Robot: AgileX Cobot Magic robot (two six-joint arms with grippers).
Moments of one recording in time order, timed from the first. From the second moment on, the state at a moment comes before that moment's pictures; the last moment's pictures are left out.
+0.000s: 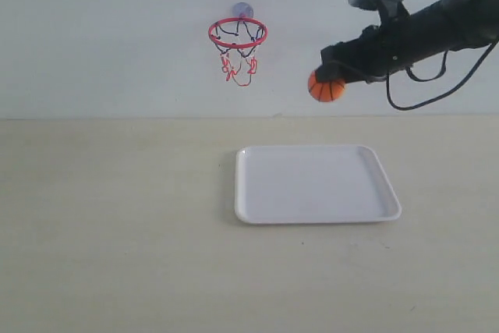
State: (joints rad) left arm 0.04 0.00 0.00 -0.14 0.31 0.09; right arm 0.13 2.13 -1.79 0.93 0.69 -0.84
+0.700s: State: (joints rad) left arm 0.04 0.00 0.00 -0.14 0.31 0.09; right arm 0.13 2.20 -1.81 1.74 0.69 -1.72
